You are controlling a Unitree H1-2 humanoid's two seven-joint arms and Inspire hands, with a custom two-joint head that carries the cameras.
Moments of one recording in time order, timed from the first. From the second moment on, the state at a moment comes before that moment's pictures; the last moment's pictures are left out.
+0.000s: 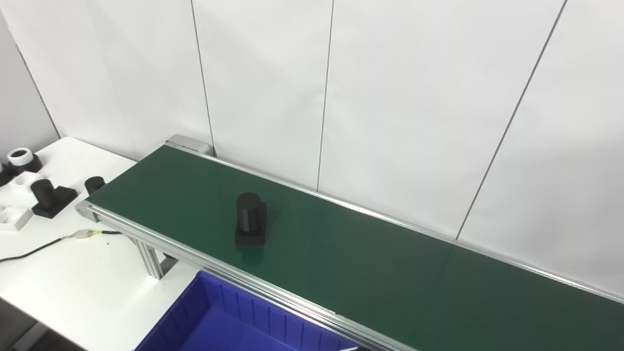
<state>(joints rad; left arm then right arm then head) 0.24 -0.08 -0.20 0.34 0.04 -0.43 0.04 0.20 -0.11 0.09 0.31 -0.05 -0.42 0.03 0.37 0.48</state>
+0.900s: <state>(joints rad) 0.26 -0.08 -0.18 0.32 0.02 -0.43 0.02 0.21 -0.09 0.11 0.30 -0.06 -0.42 0.01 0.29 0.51</state>
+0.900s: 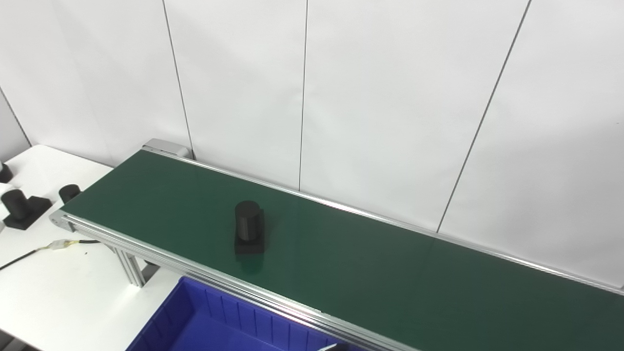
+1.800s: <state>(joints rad) 0.27 -0.07 -0.15 0.29 0.01 -0.43 -0.02 0.23 -0.09 0.14 0.26 -0.09 -0.42 -0.03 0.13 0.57</state>
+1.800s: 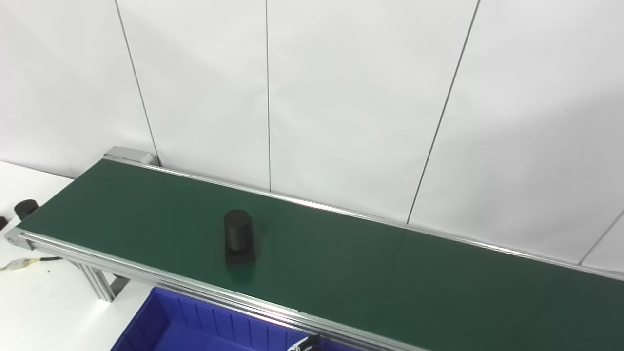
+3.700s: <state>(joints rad) 0.27 -0.05 -0.07 0.25 -0.07 -0.43 -0.14 -0.28 -0.07 0.16 0.13 -0.22 -0.22 0.03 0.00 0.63</state>
